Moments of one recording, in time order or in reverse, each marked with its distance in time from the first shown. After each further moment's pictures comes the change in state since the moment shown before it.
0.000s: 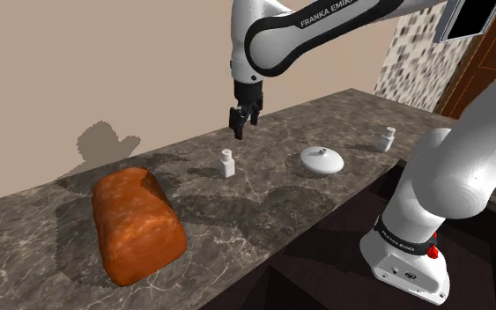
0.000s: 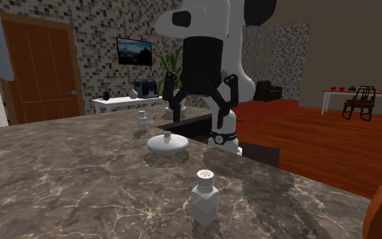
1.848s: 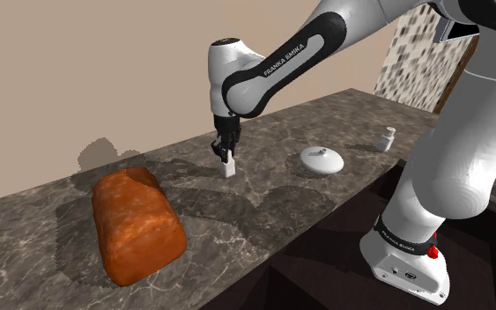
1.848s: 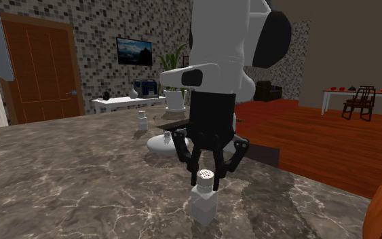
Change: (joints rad) arm 0.020 0.260 0.040 0.041 -0.045 0.222 0.069
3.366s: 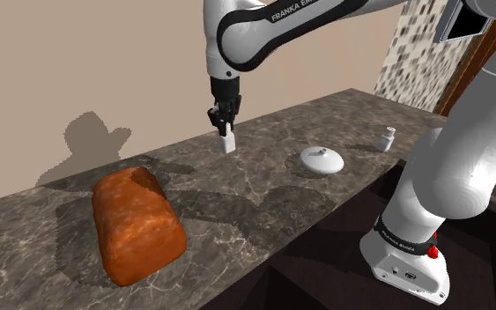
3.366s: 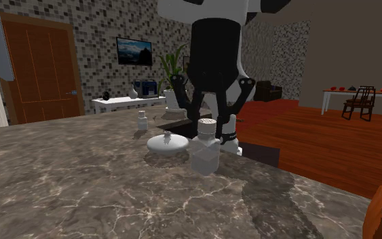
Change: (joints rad) arm 0.002 -0.112 -0.001 0.144 0.031 -0.253 -0.029
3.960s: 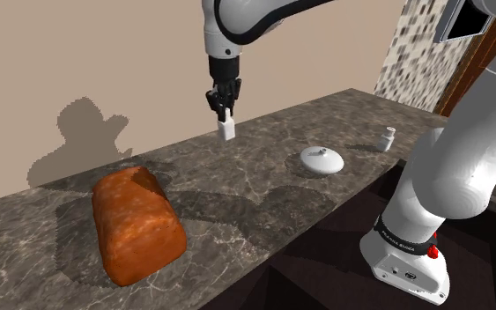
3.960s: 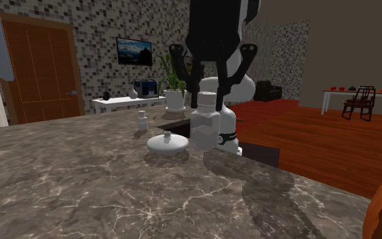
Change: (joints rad) arm -0.001 -0.023 -0.003 0.095 0.006 -0.118 -0.011
